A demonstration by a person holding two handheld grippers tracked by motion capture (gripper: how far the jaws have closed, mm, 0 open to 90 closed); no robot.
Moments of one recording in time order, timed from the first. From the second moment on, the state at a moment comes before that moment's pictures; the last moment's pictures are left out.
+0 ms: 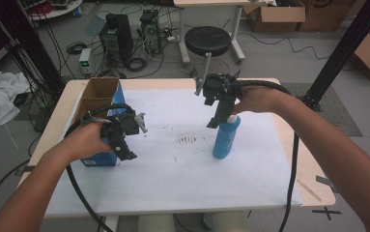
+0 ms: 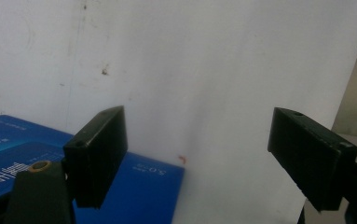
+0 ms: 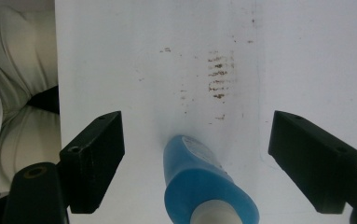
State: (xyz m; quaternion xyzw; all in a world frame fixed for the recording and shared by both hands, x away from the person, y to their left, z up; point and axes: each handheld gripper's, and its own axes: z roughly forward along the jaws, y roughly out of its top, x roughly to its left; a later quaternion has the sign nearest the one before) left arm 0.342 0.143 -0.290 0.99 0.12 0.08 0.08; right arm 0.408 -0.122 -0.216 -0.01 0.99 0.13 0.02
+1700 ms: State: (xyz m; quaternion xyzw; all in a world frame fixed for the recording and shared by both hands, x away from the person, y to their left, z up) left arm 0.351 0.127 -0.291 0.98 0.16 0.08 0.09; right arm 0.388 -0.206 -0.196 0.05 0.99 0.13 0.03
